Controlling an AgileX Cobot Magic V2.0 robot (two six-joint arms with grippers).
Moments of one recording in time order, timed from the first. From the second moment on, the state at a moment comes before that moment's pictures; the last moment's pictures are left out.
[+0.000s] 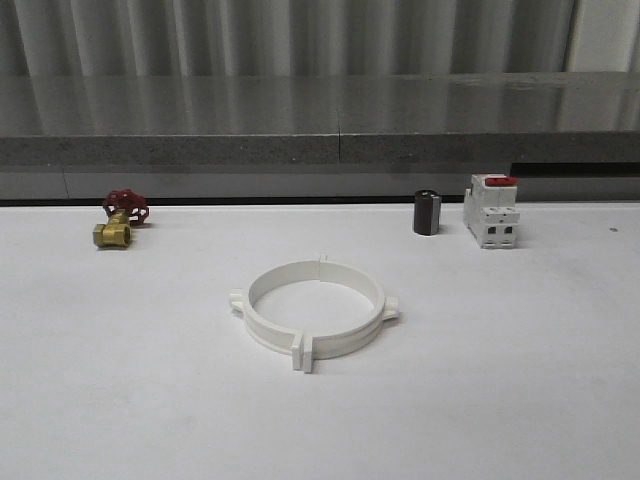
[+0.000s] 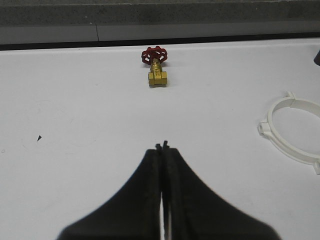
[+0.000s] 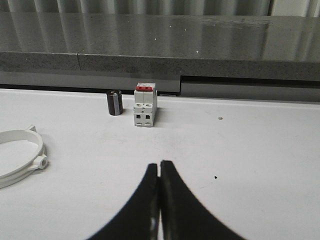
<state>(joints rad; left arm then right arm) -0.23 0.56 -0.50 0.09 0.50 -0.19 0.07 -0.01 0.03 0.12 0.15 -0.07</state>
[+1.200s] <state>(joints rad) 0.01 0.00 -0.01 0.09 0.12 -0.19 0.07 -0.01 0.03 0.12 0.15 -0.07</state>
